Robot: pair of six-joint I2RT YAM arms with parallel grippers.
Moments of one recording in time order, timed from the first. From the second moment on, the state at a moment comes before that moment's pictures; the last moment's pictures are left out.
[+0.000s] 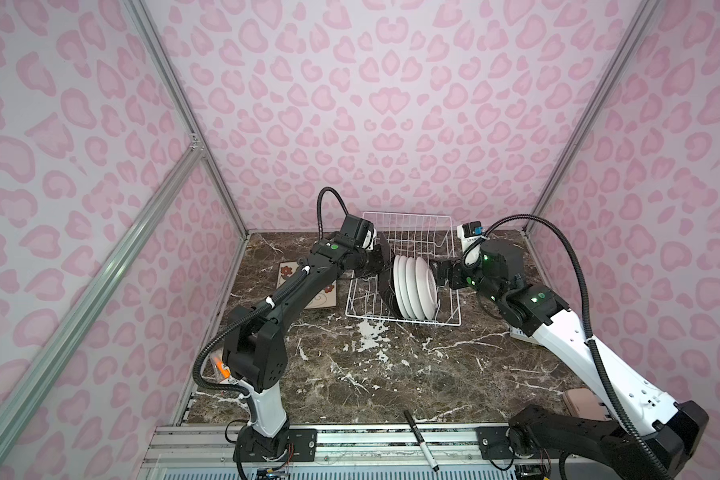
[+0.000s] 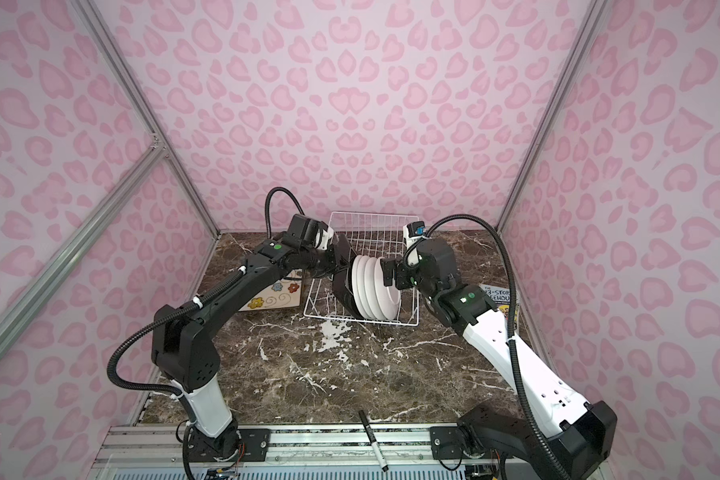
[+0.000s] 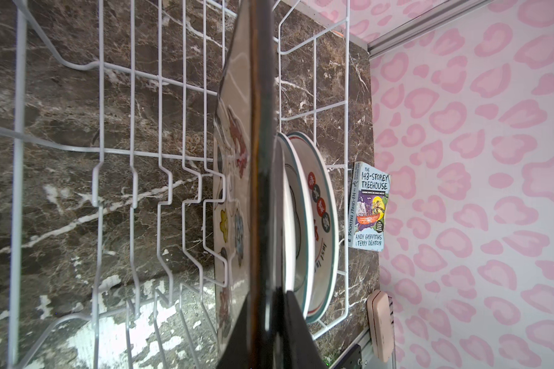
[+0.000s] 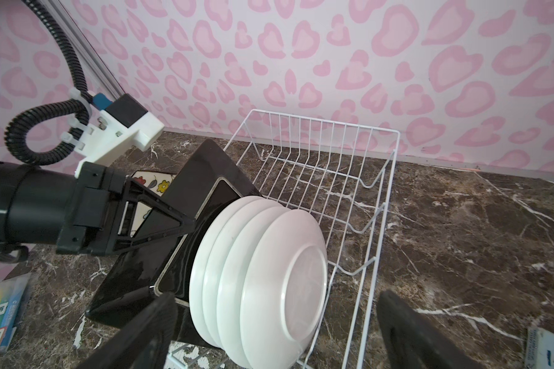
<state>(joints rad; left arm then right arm) -0.51 1.80 1.66 -0.65 0.37 -0.70 0.51 1.19 1.20 -0.45 0.10 0.22</state>
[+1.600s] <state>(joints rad) -0.58 1.78 1.60 -0.50 0.33 -0.95 0.45 1.19 1.18 -0.44 0.08 0.21</state>
